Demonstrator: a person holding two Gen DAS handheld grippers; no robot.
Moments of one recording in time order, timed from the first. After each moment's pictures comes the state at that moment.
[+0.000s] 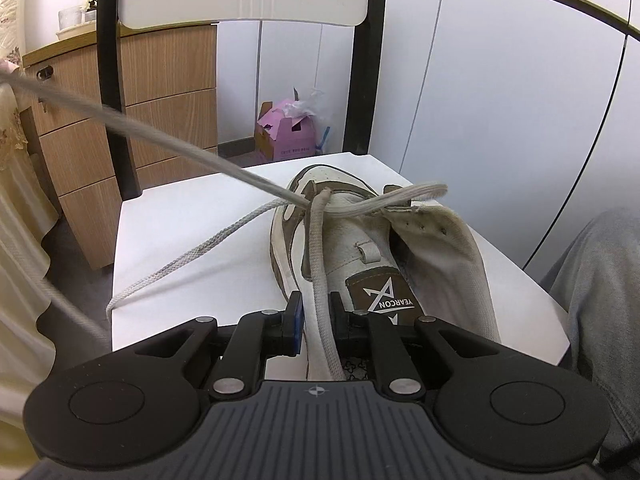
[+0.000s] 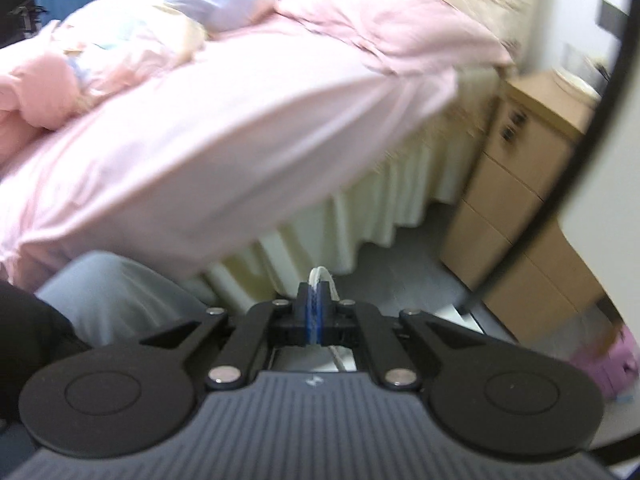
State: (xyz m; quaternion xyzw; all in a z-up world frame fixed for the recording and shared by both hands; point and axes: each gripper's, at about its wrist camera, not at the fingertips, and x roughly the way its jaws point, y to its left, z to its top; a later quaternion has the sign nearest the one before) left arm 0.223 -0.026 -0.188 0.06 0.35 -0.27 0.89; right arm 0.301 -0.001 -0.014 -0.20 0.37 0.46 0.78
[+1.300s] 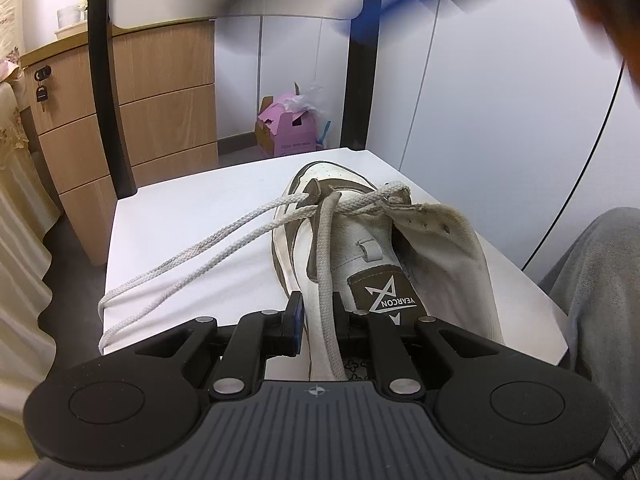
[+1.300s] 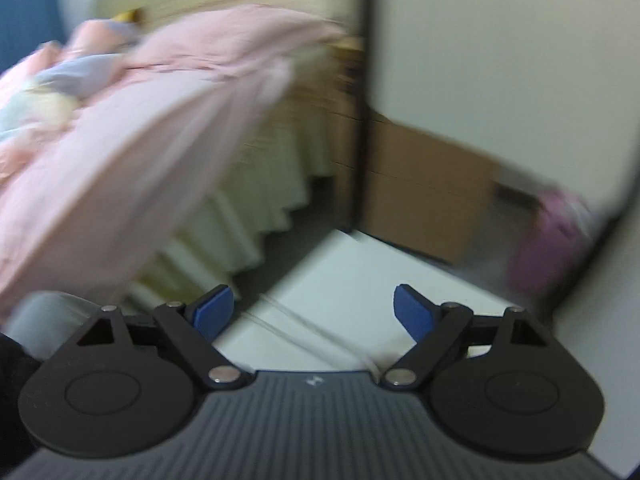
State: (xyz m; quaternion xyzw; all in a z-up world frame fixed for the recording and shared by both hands) left arm 0.224 -0.039 -0.187 0.06 0.36 -0.26 0.89; right arm 0.252 -0.143 -0.047 -0.07 0.38 0.22 0.90
